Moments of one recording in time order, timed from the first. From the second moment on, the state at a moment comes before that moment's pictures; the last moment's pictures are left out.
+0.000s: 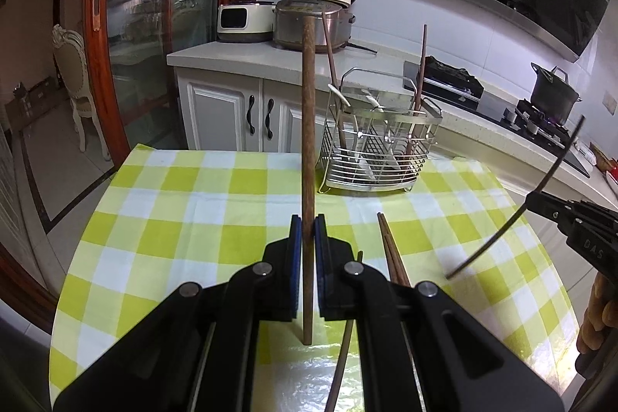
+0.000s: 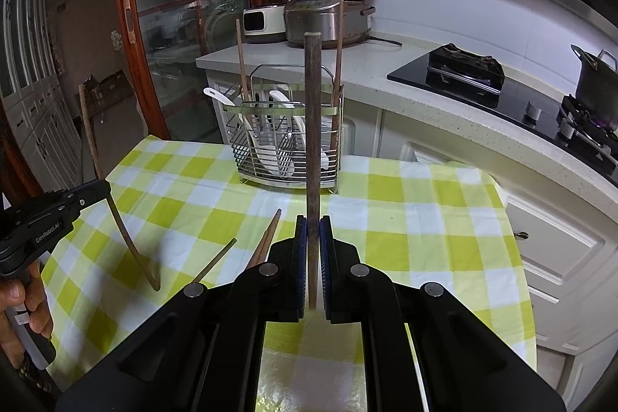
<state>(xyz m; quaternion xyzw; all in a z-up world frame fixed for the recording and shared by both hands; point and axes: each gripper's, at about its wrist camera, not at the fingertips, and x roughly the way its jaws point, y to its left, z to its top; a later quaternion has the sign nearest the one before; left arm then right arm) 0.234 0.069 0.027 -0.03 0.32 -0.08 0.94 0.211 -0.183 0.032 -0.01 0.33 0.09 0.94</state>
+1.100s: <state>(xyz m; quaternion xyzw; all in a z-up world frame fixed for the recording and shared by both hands) 0.295 0.023 0.140 -0.04 0.22 -0.12 0.97 0.279 -0.191 0.138 0.00 0.25 0.08 0.96</state>
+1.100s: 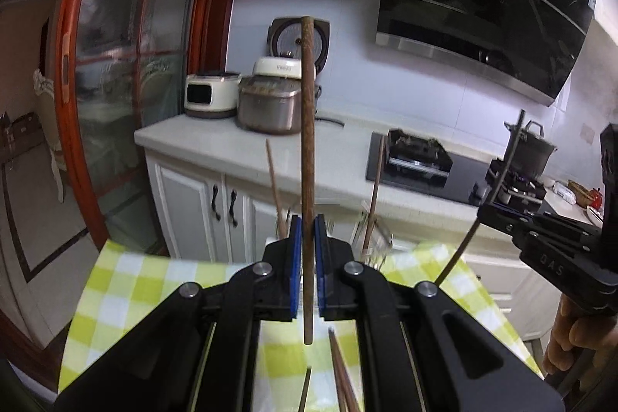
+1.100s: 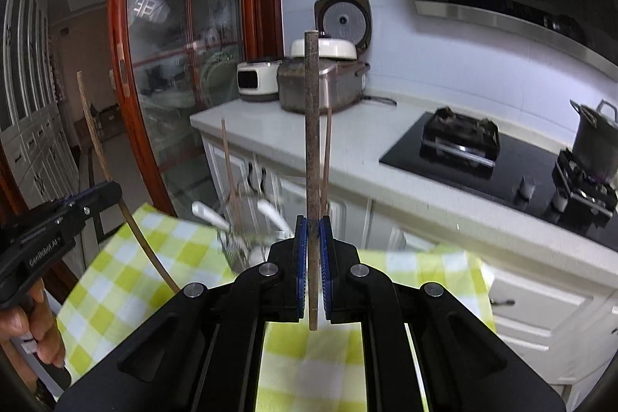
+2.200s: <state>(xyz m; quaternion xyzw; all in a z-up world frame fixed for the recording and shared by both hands) 0.417 0.012 0.132 -0.06 0.19 -0.09 0.98 0.389 -0.178 0.140 0.03 0.24 0.09 0.97</state>
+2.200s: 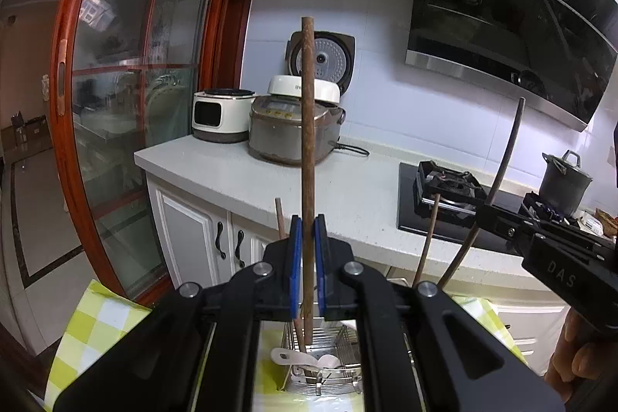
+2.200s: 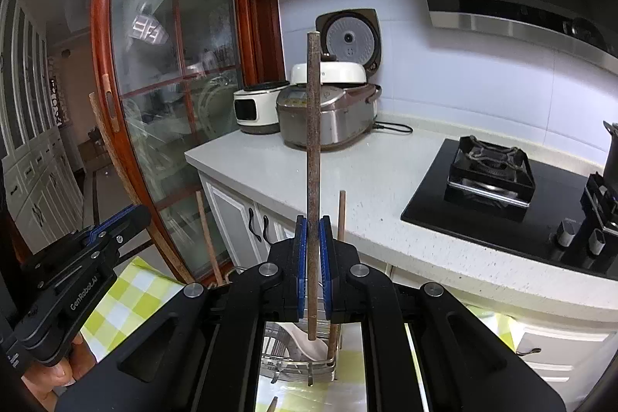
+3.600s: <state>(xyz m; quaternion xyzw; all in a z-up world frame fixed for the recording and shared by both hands) 0.370 0.037 0.092 -0.08 0.23 -0.08 0.97 0.351 -0.210 0.067 0.06 0.28 0.04 0.96</state>
